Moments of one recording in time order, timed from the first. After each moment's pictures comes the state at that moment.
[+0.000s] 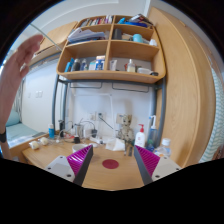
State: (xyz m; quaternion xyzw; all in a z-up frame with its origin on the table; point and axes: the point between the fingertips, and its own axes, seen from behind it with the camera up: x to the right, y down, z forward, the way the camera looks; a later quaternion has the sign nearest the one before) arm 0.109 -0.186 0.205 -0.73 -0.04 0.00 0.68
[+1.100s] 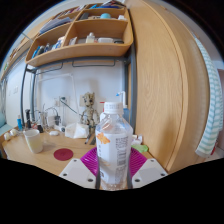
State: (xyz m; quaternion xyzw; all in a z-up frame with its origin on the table) arm 0.287 -0.089 0.097 -0.76 0.05 -0.04 0.65
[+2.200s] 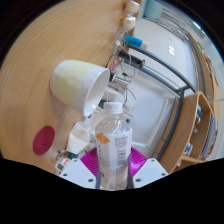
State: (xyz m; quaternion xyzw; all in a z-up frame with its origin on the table) arm 0.050 0.051 0.163 -0.37 -0.61 -0.58 0.39
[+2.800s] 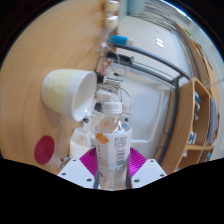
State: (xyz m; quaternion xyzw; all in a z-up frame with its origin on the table) arm 0.047 0.052 0.165 -0.42 -0.58 -0.54 0.44
